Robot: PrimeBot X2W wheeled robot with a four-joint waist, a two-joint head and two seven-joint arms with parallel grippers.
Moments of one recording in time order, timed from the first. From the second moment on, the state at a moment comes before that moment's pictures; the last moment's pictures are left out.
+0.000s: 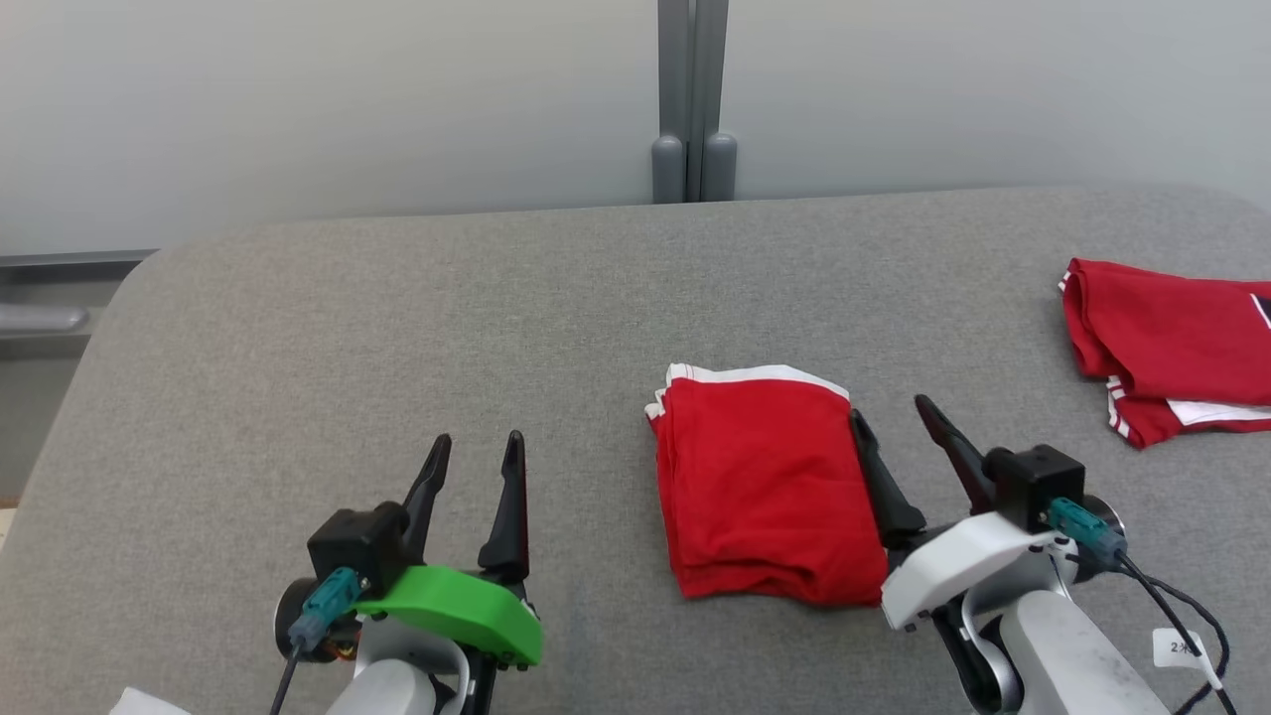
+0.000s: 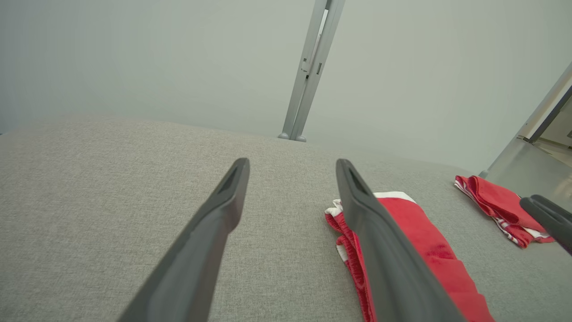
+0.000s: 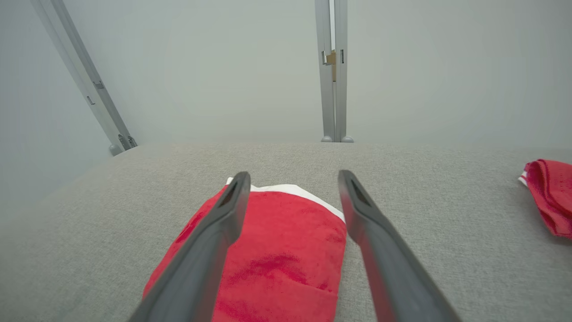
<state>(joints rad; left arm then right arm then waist) -0.21 0.21 -0.58 0.22 -0.68 0.22 -0.26 -0.24 -0.12 0.26 0.42 0.30 0.13 -0.26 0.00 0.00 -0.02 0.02</state>
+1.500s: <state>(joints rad) -0.04 0.09 -0.37 0.30 -0.42 0.12 -0.26 0.04 -0.05 0.04 0.17 0.21 0.13 -0.18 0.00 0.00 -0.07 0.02</state>
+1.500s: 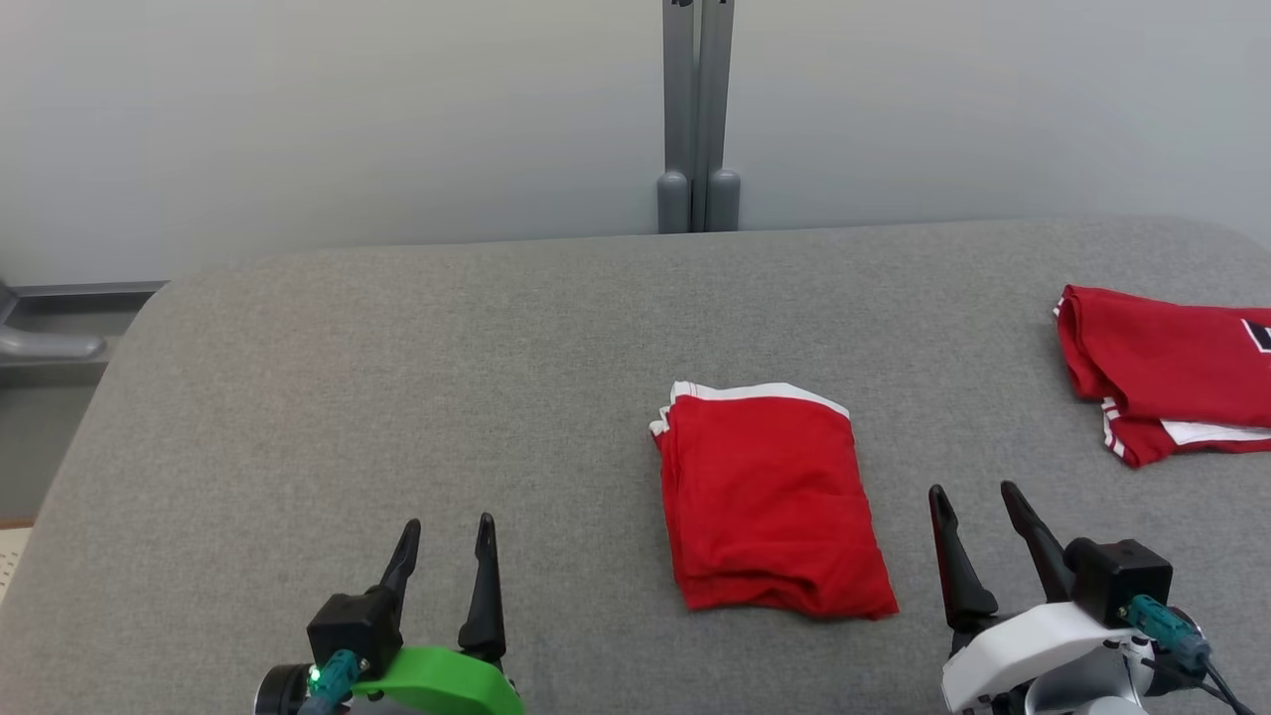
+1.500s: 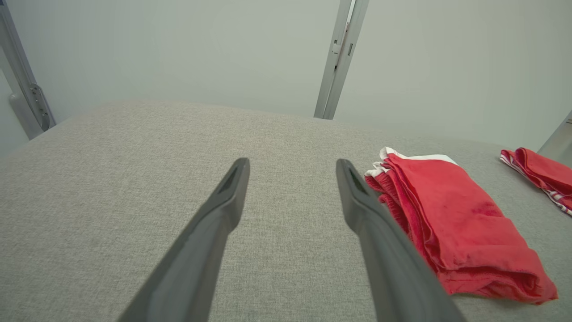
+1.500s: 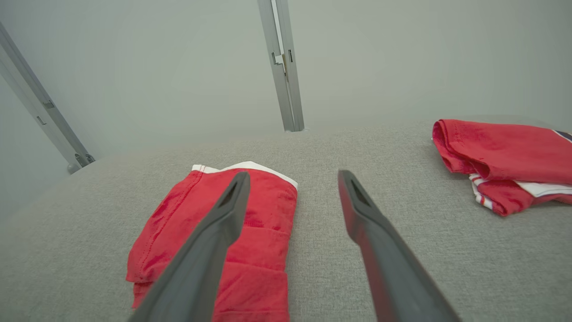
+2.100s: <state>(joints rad) -0.05 0.08 -0.36 0.29 -0.40 0.10 -0.26 -0.15 -0.05 -0.09 0.21 0.22 0.13 0.23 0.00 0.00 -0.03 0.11</state>
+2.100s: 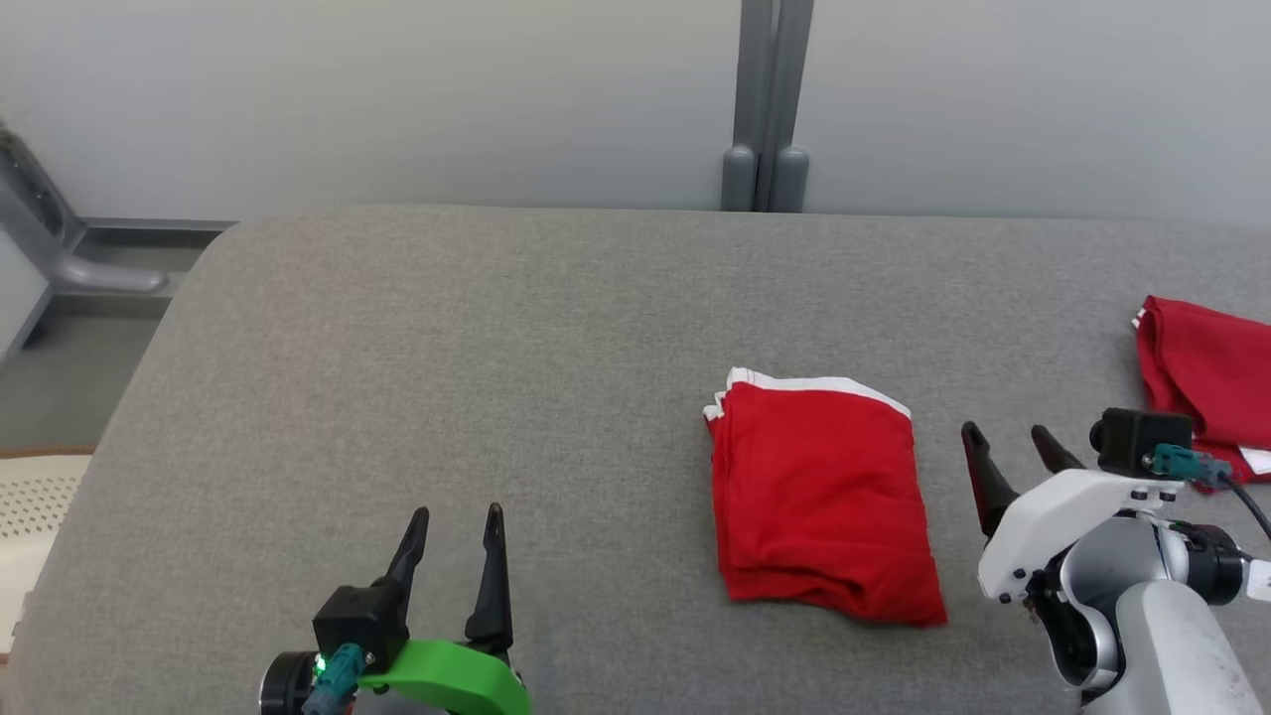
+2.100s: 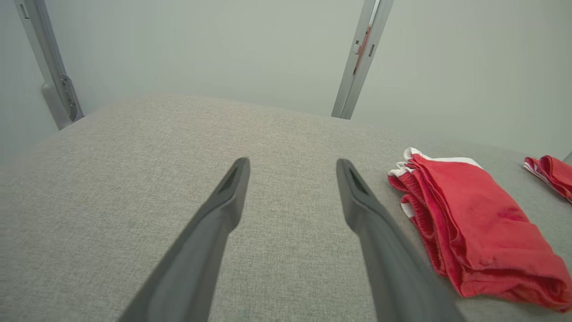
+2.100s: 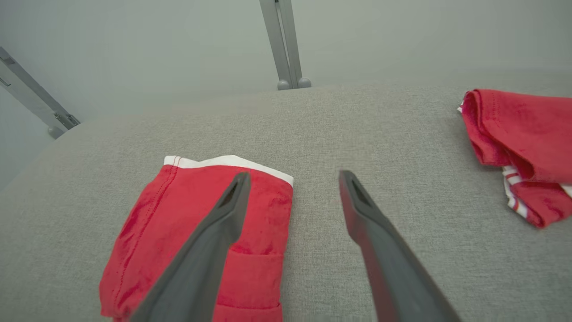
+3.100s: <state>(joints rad) -0.11 0.06 -0.33 0.26 -0.35 0.08 -0.26 -0.36 -0.18 0.11 0.54 0.32 0.13 0.32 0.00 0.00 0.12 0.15</state>
